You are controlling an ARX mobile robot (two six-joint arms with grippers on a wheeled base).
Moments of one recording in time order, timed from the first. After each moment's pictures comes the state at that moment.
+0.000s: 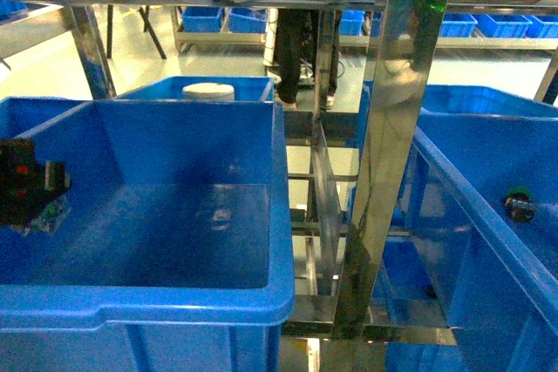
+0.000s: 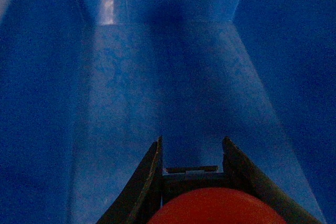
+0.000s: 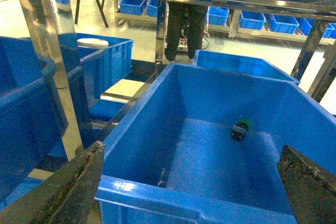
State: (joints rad) left arm 0.00 1.56 0.65 0.28 0.11 -0.02; right arm -0.32 0.31 -0.01 0.22 -0.46 -0.10
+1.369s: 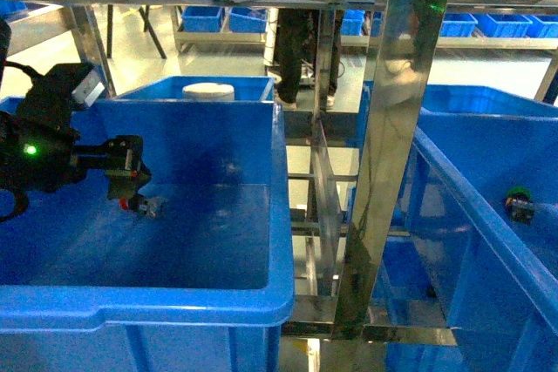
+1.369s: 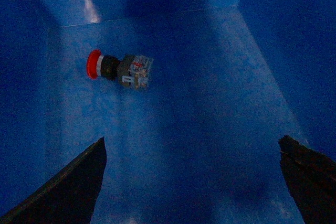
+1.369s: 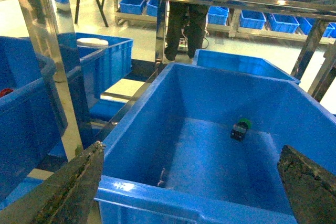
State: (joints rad) left arm -0.01 1.95 1.00 0.20 0.16 0.05; right arm -0.32 0.31 -0.01 0.22 -0.46 -0.10
